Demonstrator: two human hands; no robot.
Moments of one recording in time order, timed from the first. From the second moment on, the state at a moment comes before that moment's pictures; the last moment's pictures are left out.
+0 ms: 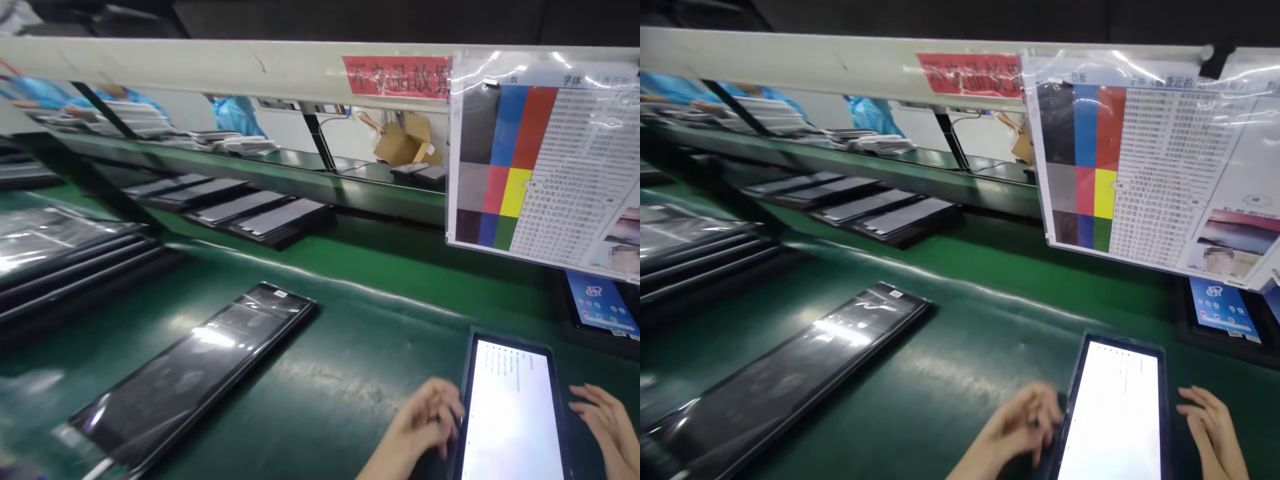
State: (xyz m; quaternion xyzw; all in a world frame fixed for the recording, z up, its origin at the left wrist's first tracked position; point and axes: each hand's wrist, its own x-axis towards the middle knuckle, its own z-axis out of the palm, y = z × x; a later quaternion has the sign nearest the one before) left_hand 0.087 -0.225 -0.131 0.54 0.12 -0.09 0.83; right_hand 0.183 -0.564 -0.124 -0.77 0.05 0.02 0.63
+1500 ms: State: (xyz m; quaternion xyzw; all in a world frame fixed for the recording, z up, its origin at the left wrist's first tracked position) left_hand 0.120 -0.238 -0.080 0.63 0.14 -0.08 0.76; right_hand 0.128 -0.510 -0.042 -0.82 -0.52 -0.11 0.24
